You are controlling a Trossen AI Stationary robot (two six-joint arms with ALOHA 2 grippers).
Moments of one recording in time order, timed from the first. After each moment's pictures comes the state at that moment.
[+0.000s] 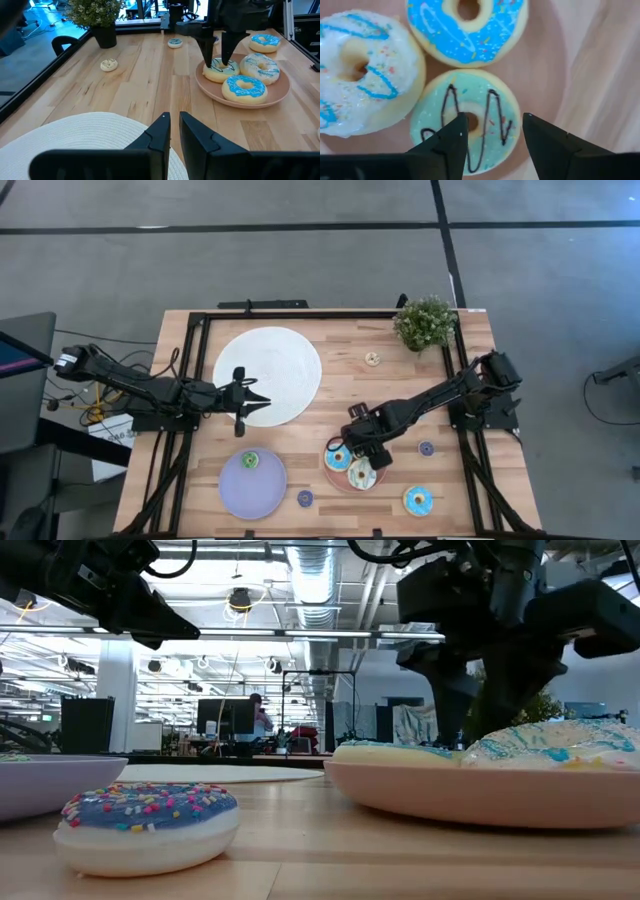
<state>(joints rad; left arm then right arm) -0.24 0.76 0.30 0.17 -0.35 -0.04 0.33 1.79 1.17 -0.70 0.04 -0.13</state>
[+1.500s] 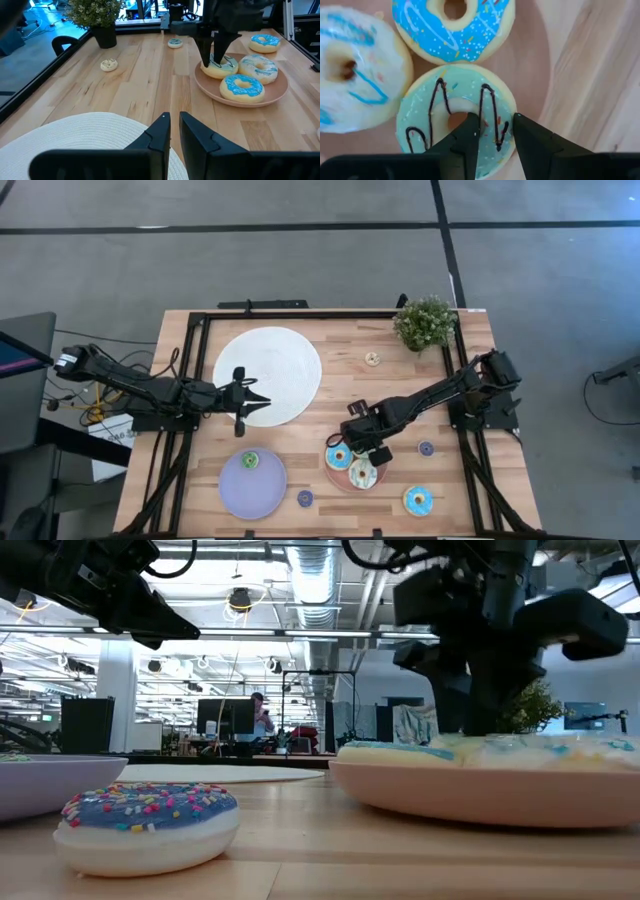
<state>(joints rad) -0.24 0.76 0.30 0.17 -0.35 -0.04 0.30 1.79 1.18 -0.73 0.06 -0.17</state>
